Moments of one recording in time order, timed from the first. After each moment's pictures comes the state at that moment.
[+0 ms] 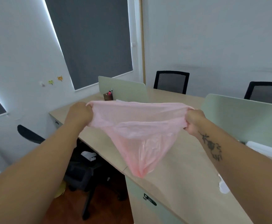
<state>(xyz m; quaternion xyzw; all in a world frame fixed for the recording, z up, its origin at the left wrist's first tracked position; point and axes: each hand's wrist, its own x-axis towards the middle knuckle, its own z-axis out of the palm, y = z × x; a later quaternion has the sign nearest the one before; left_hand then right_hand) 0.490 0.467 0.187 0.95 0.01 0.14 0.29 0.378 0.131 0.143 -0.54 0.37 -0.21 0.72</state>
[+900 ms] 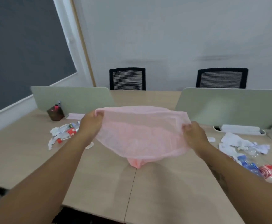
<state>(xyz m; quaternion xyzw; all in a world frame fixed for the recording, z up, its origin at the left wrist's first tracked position) 0.691 0.341 0.129 0.86 -0.20 -0.05 0.47 0.457 0.121 0.062 -0.73 0.52 -0.27 0.37</state>
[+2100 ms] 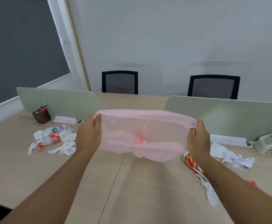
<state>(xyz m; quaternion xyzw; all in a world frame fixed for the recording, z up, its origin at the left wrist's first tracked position) 0.640 0.262 0.104 0.84 -0.26 0.13 0.45 0.411 0.038 0.065 -0.71 0.49 -0.42 0.28</state>
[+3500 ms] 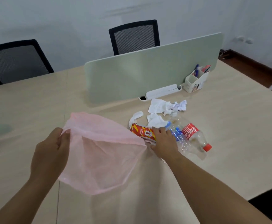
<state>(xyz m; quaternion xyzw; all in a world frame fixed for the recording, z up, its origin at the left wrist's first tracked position) 0.595 0.133 0.012 0.83 -0.46 -0.03 0.30 0.317 -0.019 -0.126 -0.78 0.61 -0.04 0.11</state>
